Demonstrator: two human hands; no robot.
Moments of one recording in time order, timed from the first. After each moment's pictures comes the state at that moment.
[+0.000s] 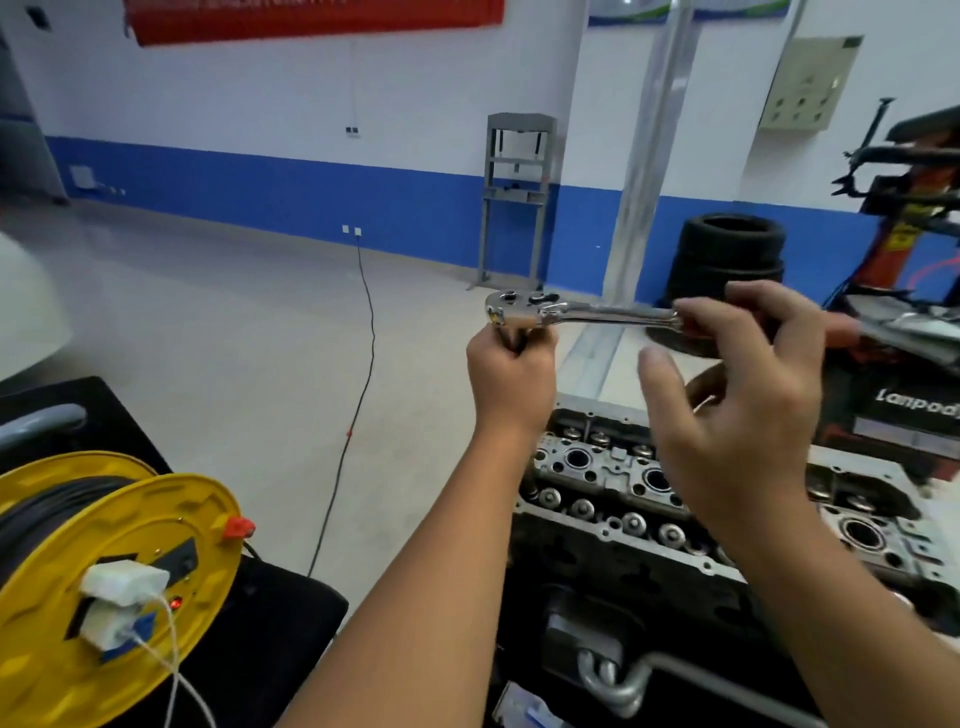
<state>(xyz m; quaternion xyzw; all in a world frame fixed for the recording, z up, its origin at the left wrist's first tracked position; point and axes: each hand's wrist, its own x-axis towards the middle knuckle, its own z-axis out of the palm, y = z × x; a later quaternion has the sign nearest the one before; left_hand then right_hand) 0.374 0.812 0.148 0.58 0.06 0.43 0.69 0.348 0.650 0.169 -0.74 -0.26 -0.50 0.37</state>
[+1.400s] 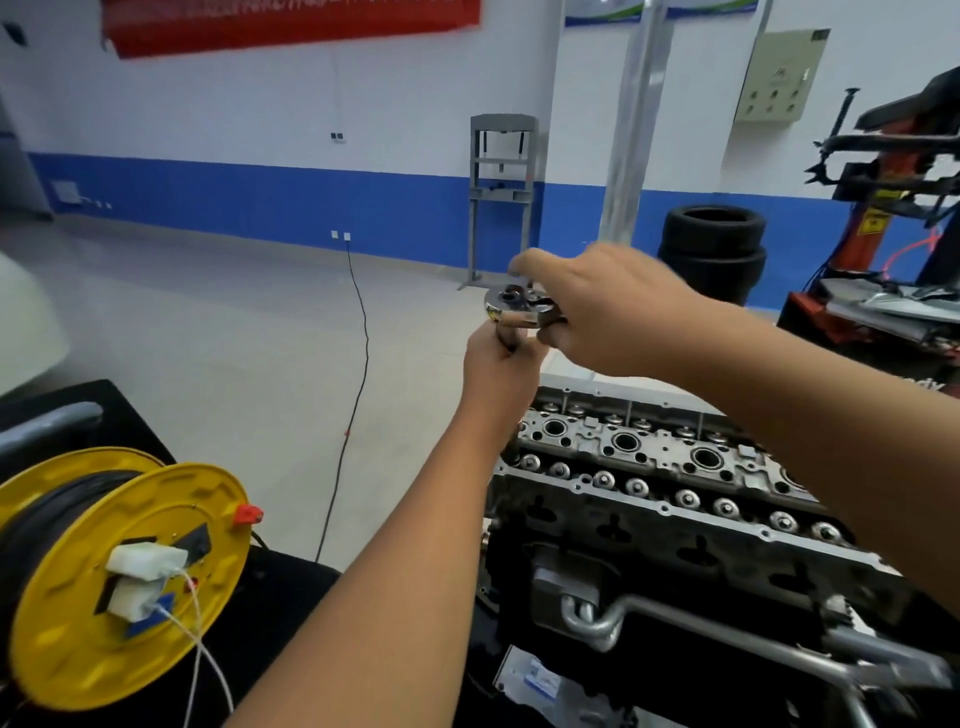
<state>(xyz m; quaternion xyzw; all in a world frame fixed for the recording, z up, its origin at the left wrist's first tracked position) 0.339 0.802 0.147 0.68 0.03 0.34 0.65 0.339 0.678 0.262 -0.88 -0.41 -0.23 -0.04</state>
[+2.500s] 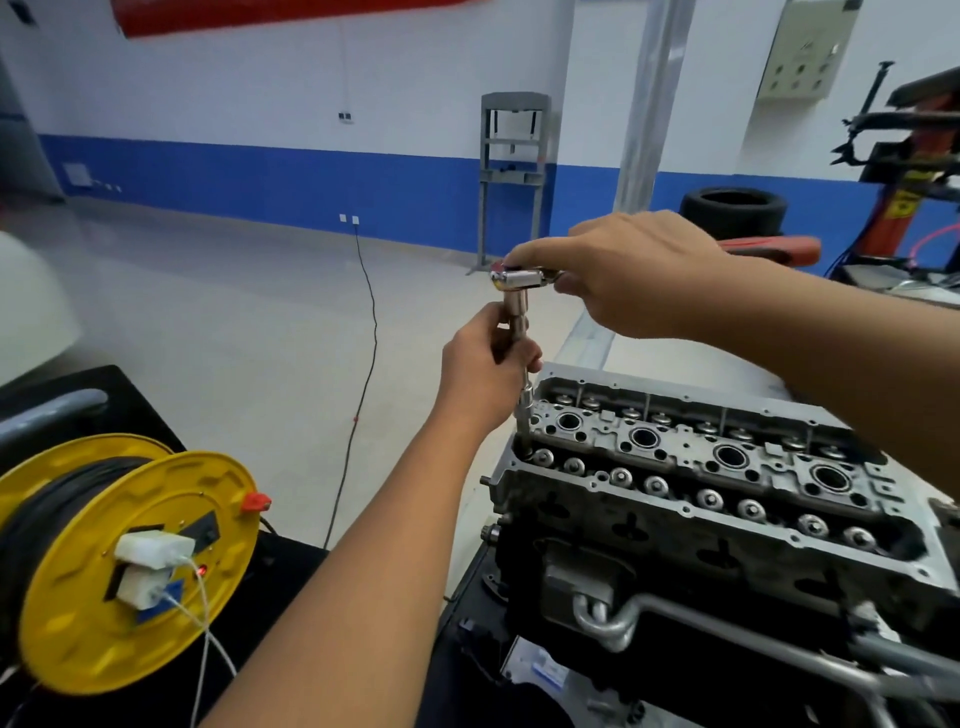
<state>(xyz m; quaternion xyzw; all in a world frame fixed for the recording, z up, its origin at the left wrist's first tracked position) 0.326 0.832 0.143 0.76 0.06 0.29 0.58 0.390 0.685 0.265 -0.84 -0.47 -0.27 -0.05</state>
